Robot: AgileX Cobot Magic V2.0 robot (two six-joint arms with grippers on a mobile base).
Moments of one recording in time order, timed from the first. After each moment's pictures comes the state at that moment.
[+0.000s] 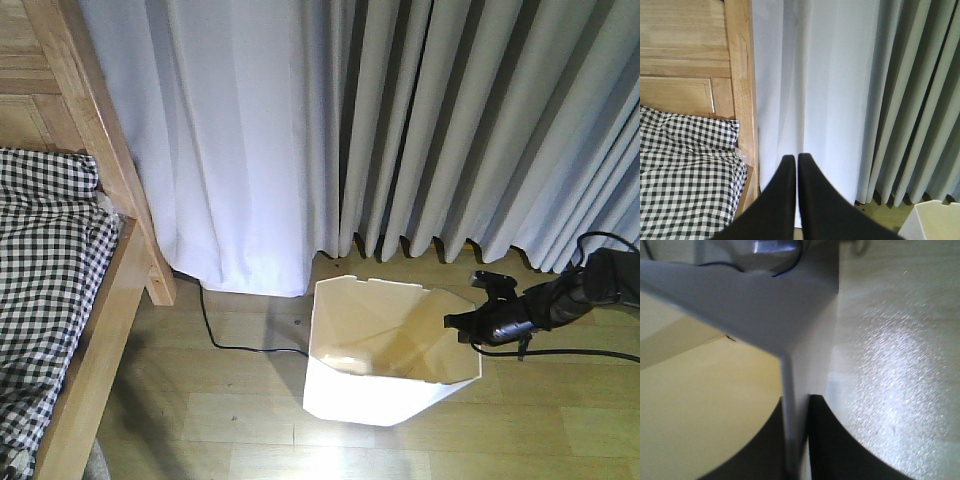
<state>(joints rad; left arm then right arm) 0.01 -0.02 0.03 -0.03 0.24 -0.05 -0.17 3.06 -1.76 1.18 0.36 -1.23</state>
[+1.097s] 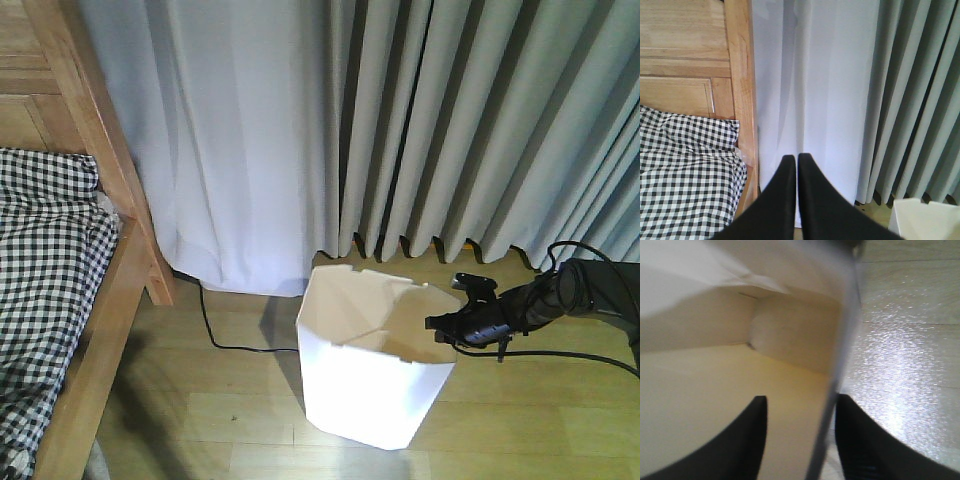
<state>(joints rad) 0.01 -0.02 0.03 -0.03 0.24 -0.05 -0.10 3.11 -1.80 1.21 0.33 -1.19</state>
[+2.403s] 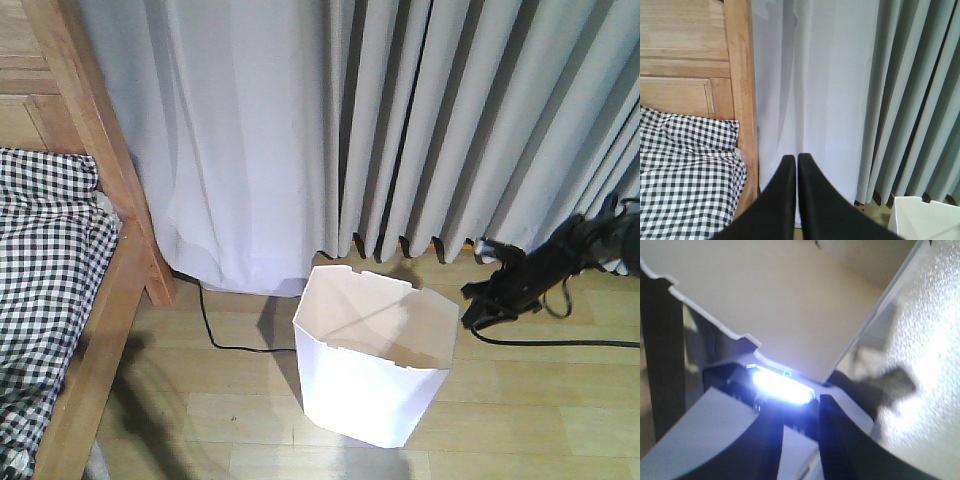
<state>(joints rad) 0.01 -0.02 0.03 -0.03 0.24 -0.05 -0.23 2.81 -1.80 0.57 0.98 -0.77</state>
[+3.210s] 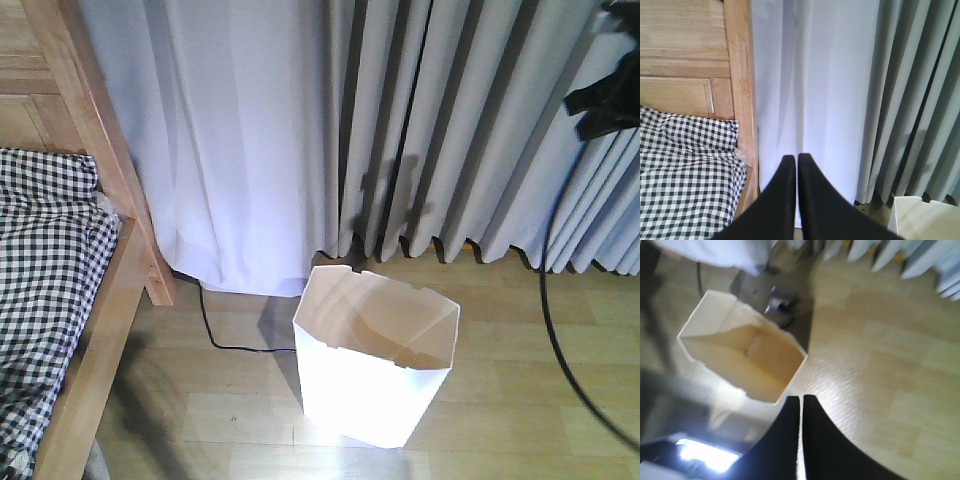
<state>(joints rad) 0.01 -0.02 0.03 -0.03 0.24 -0.05 -0.23 1.86 -1.64 0.29 1.07 -0.53</state>
